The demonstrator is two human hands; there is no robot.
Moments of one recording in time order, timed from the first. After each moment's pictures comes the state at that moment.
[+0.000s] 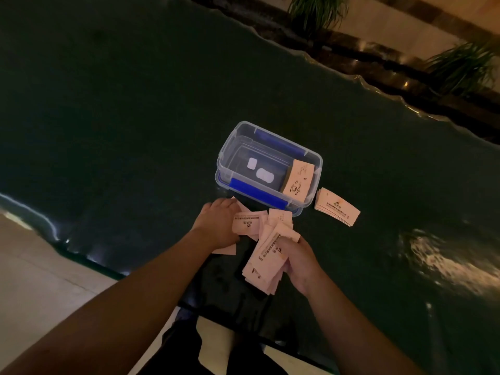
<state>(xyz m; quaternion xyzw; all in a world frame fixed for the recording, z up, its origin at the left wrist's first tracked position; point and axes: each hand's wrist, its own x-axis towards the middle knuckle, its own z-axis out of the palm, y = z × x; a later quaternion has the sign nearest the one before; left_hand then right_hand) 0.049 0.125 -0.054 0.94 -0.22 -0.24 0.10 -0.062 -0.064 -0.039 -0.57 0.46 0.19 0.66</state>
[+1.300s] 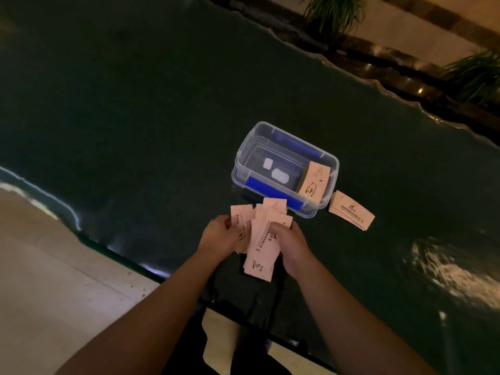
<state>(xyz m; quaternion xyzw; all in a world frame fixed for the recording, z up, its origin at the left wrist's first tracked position) 0.005 0.151 -0.048 0.83 0.15 -0.31 0.45 -0.028 -0.017 -0.041 -0.60 0.43 0.18 0.65</state>
